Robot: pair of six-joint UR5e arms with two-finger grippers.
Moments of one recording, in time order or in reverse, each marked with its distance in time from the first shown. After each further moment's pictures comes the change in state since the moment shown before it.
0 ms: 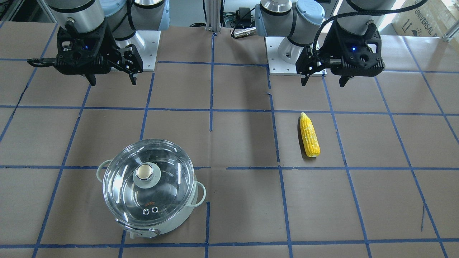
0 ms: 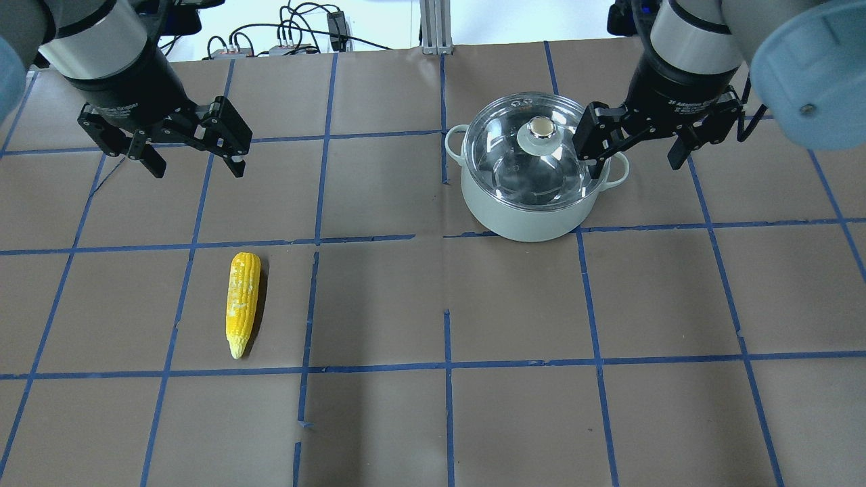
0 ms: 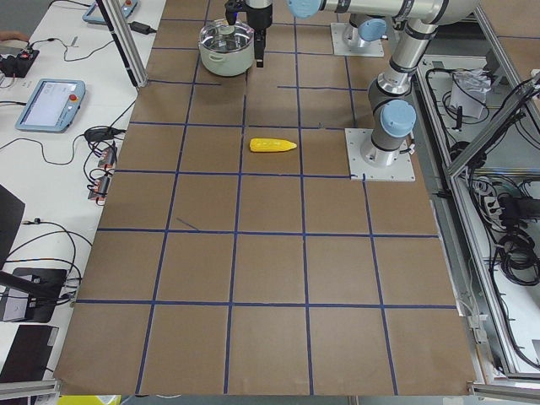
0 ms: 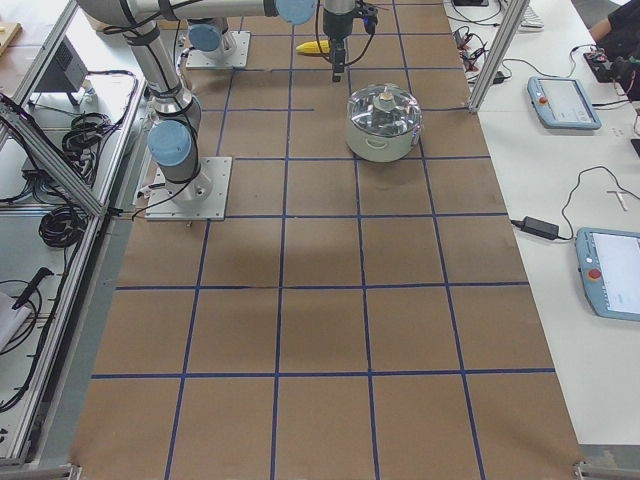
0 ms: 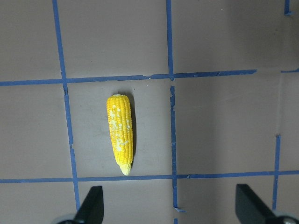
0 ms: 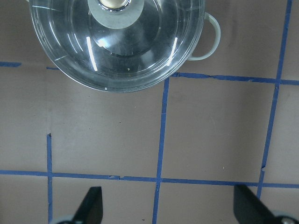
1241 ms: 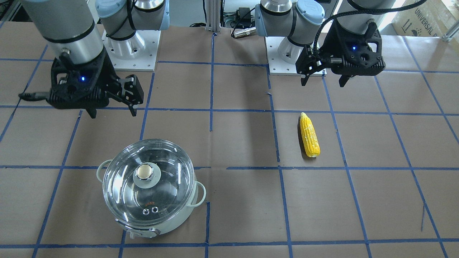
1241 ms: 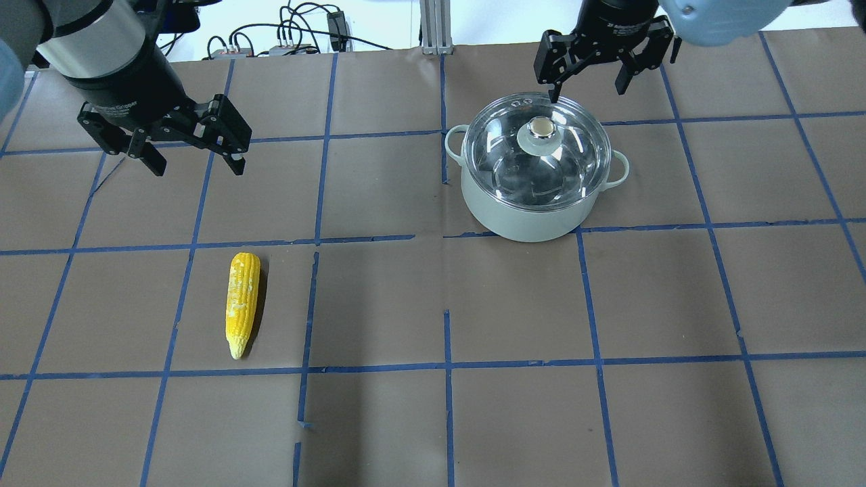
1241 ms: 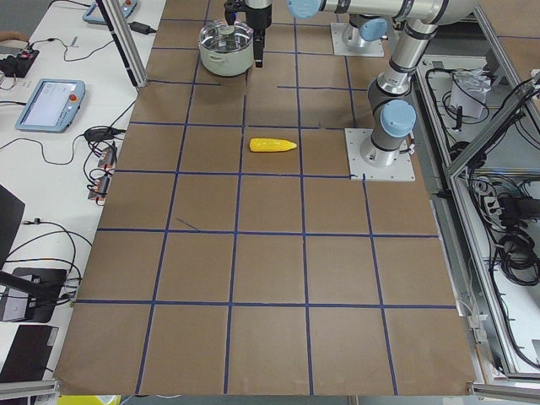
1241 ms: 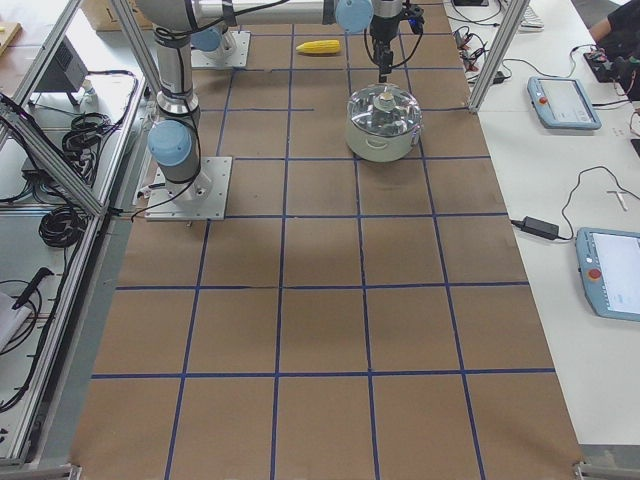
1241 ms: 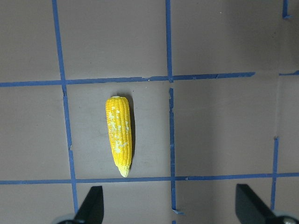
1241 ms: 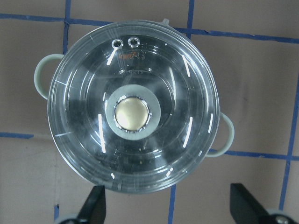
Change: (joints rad) left arm 0.004 0.000 -0.001 0.009 -0.006 0.007; right arm 0.039 0.324 -0.272 -0.129 0.016 0.007
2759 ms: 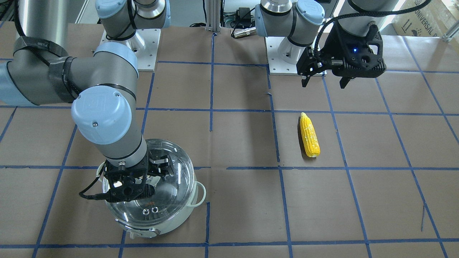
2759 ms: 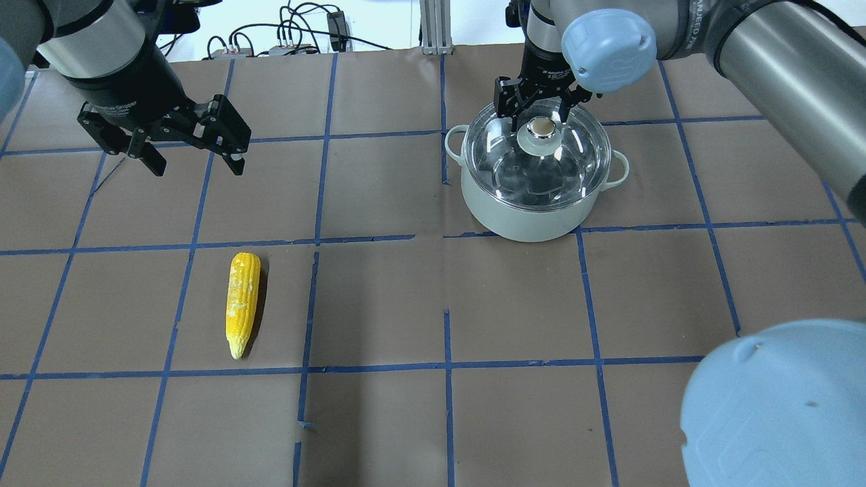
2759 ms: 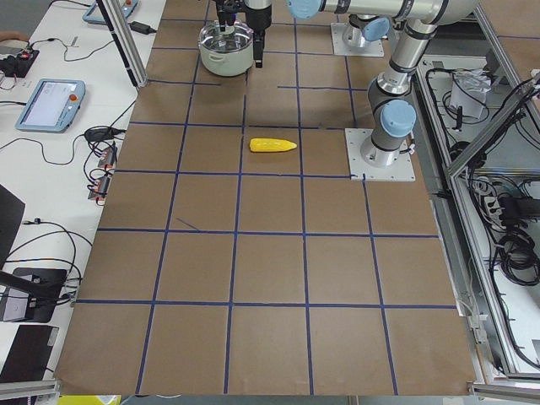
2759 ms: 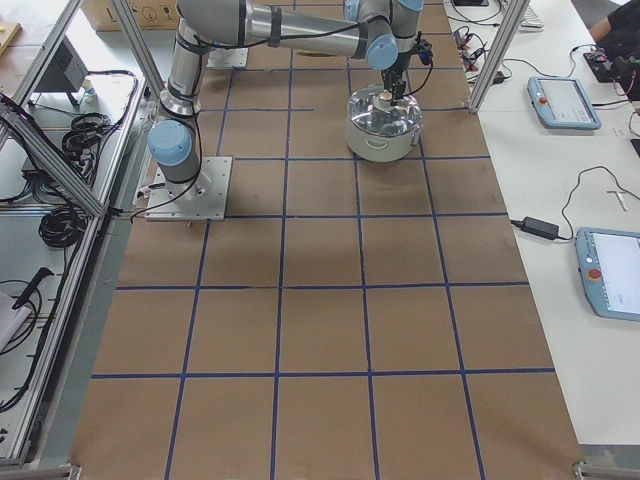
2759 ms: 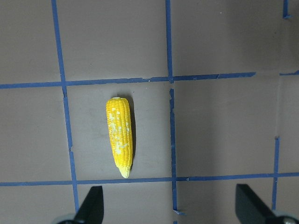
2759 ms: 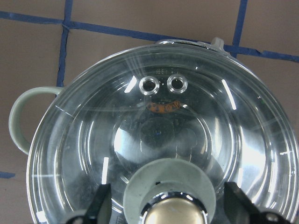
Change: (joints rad) left arm 0.002 -0.001 0.000 0.000 -0.001 0.003; right arm 0.044 0.160 0.035 -0.157 -0.008 -0.001
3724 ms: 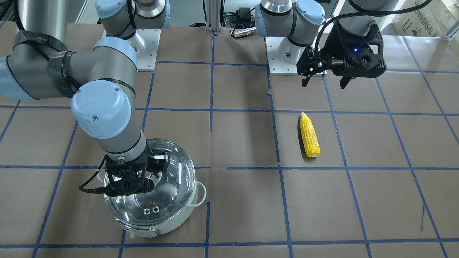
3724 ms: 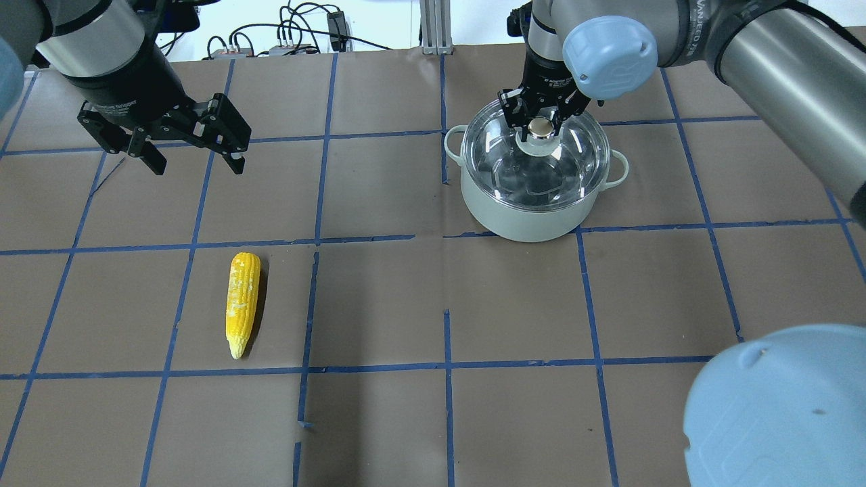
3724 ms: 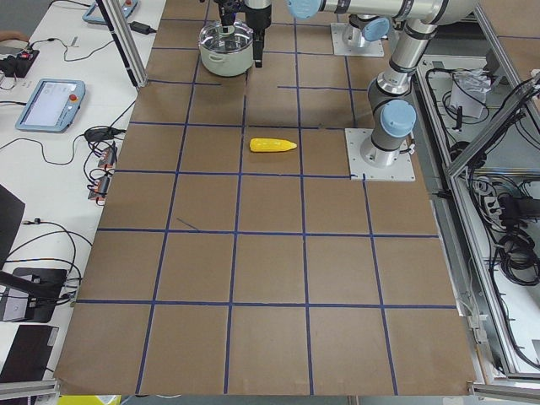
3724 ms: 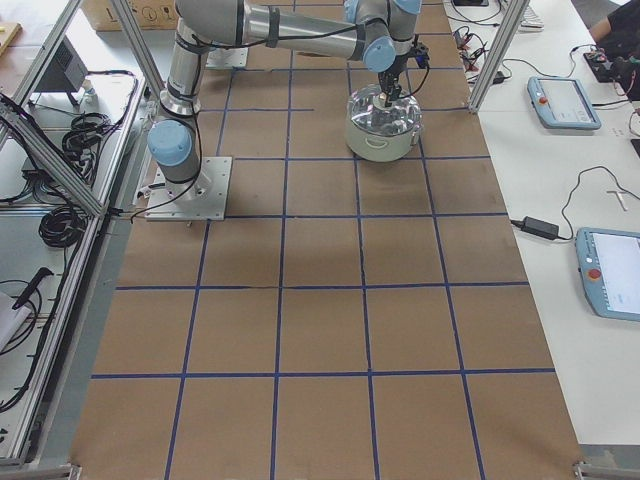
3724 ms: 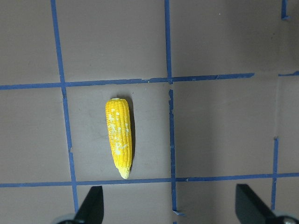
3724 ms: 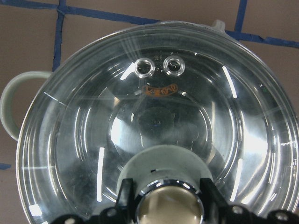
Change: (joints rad) left arm 0.001 -0.001 0.002 0.001 -0.003 0.002; right arm 0.000 -0.005 0.022 0.011 -0.001 0.000
